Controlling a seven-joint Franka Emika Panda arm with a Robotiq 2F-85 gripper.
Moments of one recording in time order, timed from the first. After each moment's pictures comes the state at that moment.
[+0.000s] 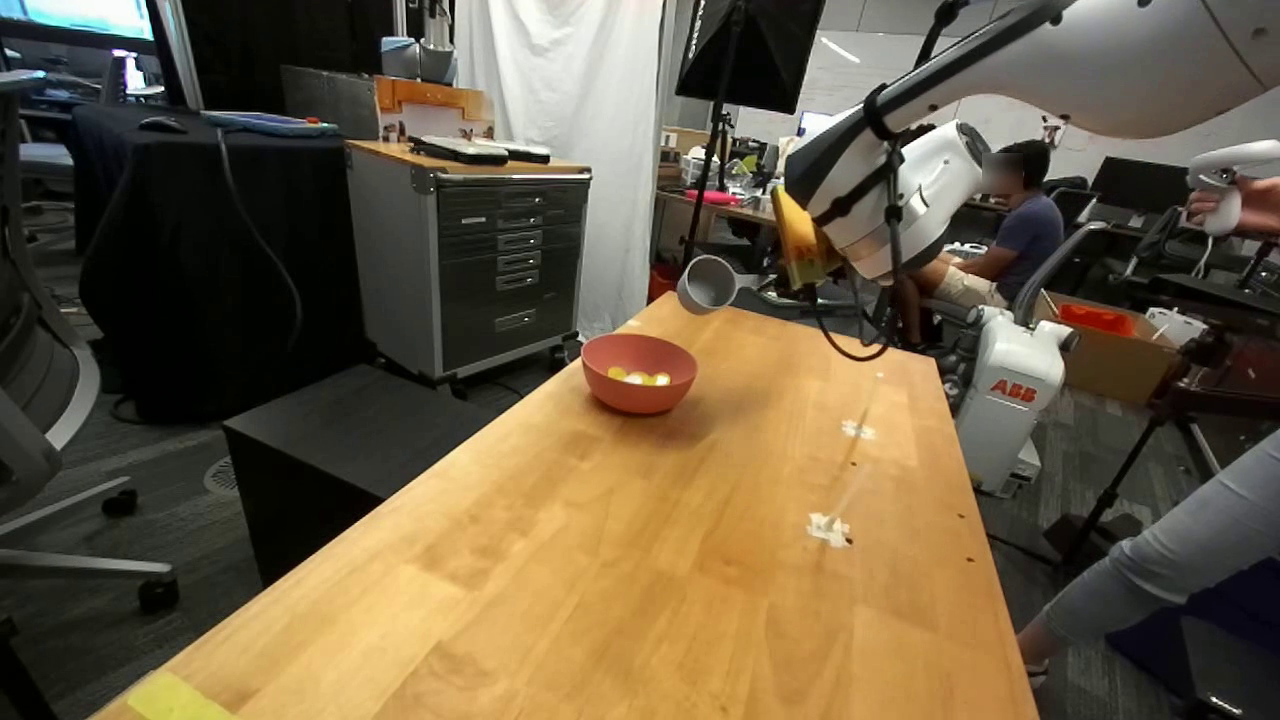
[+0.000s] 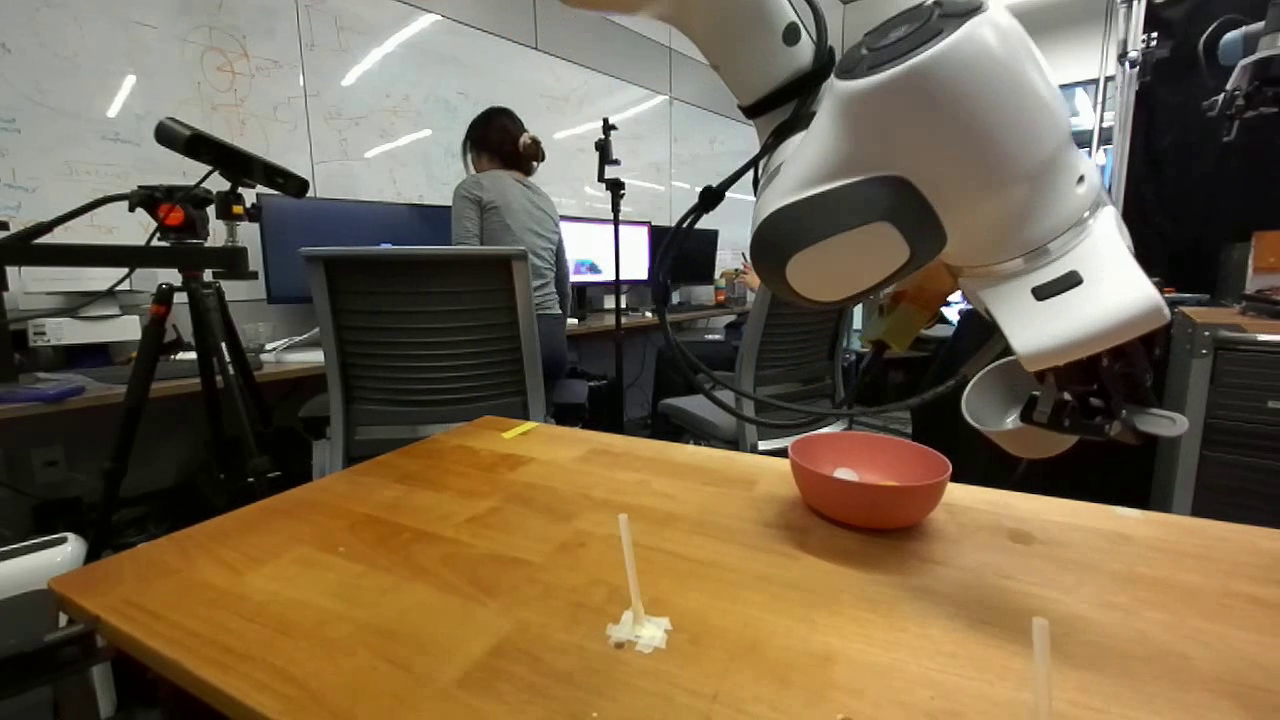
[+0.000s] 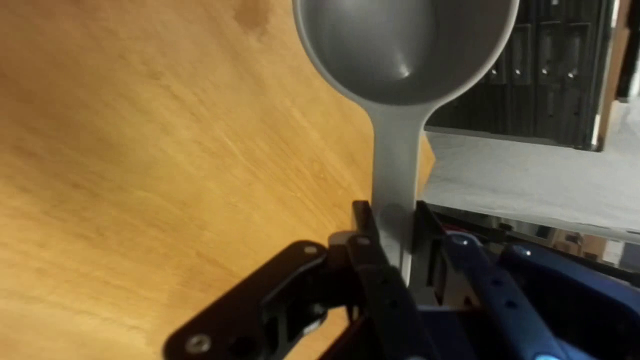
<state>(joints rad) -0.32 0.85 0.02 -1.49 0.95 3.21 0.68</state>
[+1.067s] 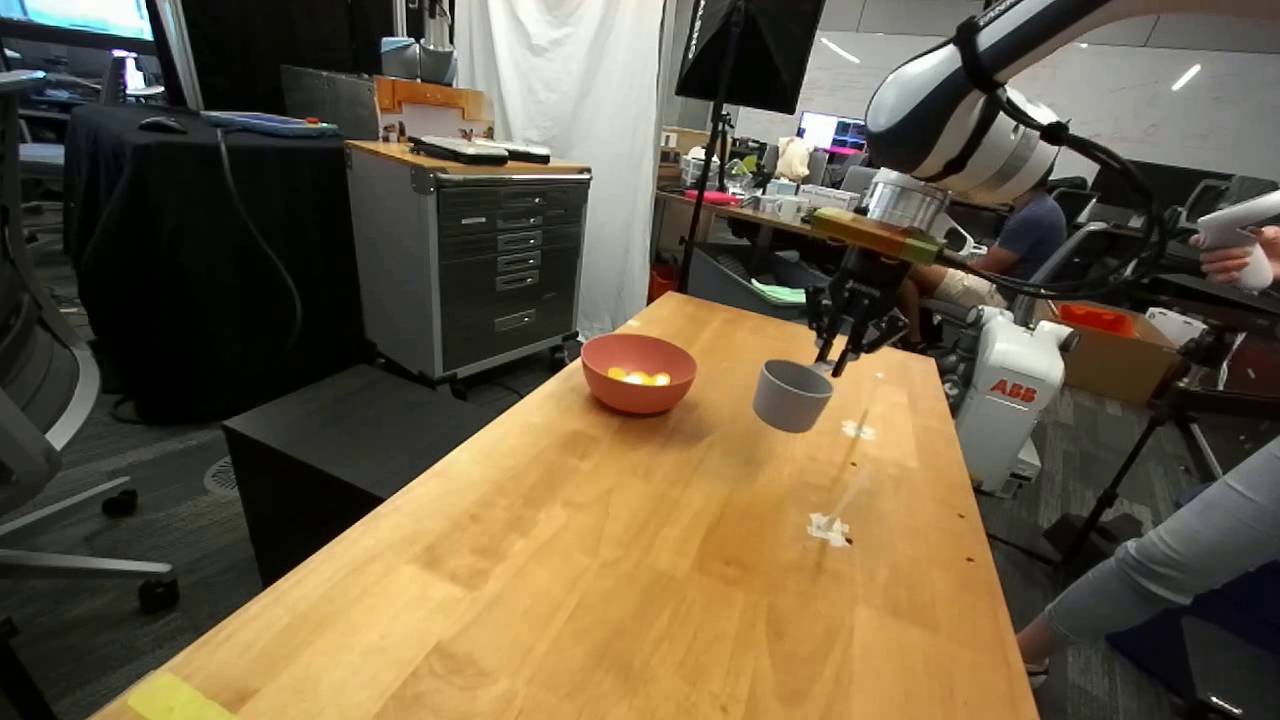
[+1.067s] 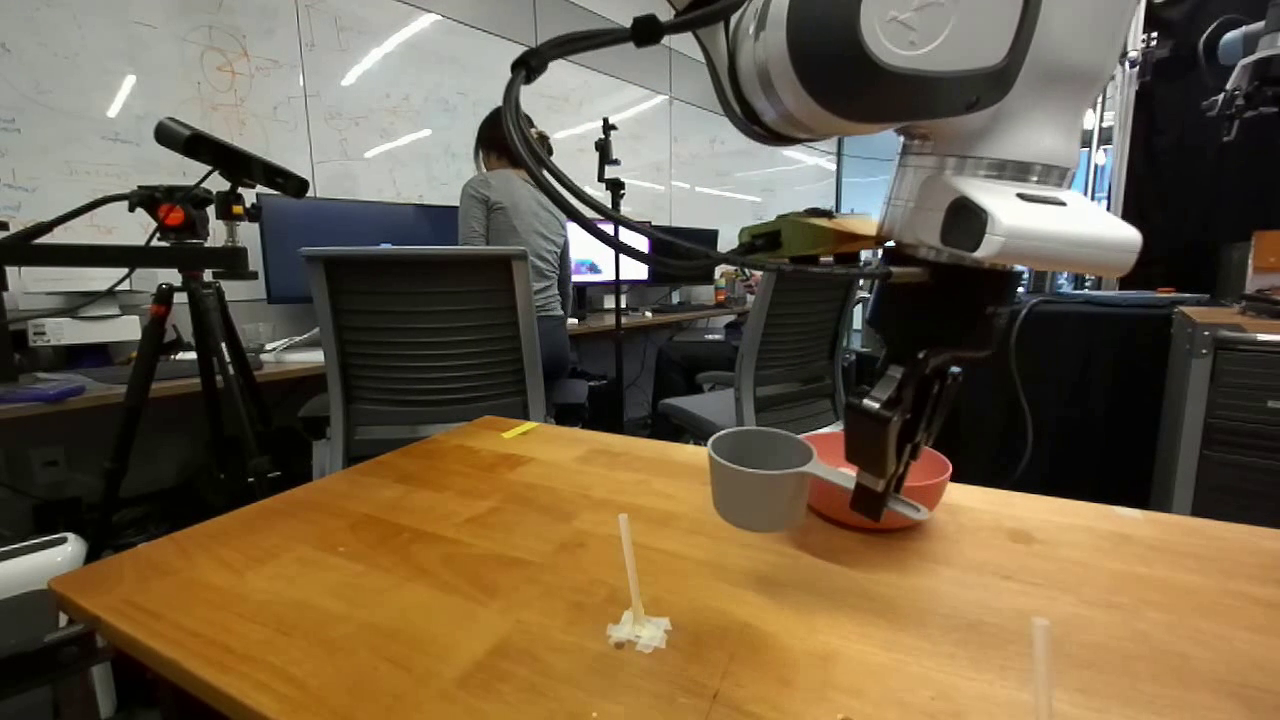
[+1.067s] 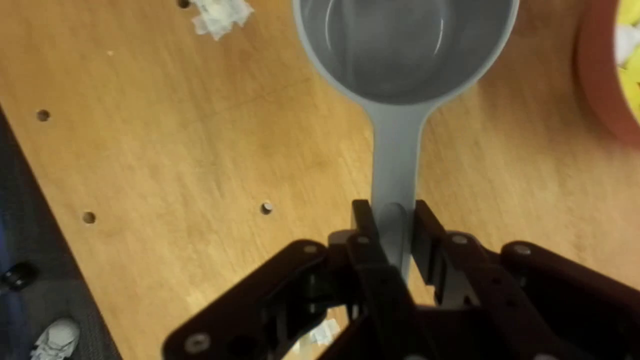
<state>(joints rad) -0.20 0.59 -0.25 -1.71 0.42 2.20 0.90</state>
